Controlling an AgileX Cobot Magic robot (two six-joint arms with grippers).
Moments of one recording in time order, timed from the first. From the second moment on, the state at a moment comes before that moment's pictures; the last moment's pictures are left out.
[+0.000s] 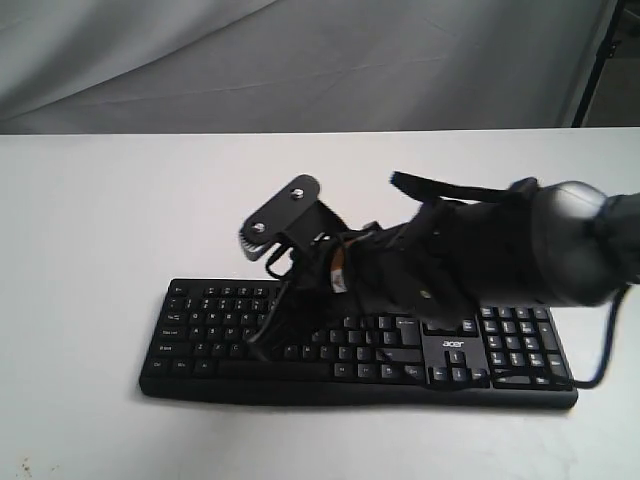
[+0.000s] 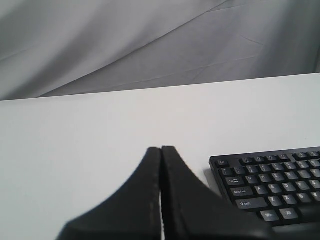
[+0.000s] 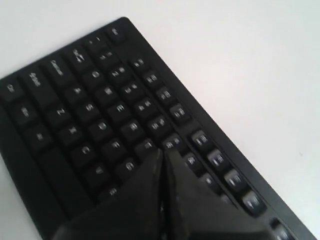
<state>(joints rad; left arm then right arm) -0.17 0.00 0.00 0.04 0.26 -0.02 0.79 1.85 -1.00 -0.11 0.08 0.01</state>
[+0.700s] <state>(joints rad) -0.17 0.00 0.00 0.04 0.26 -0.02 0.67 1.91 -0.91 -0.10 -0.04 0.01</state>
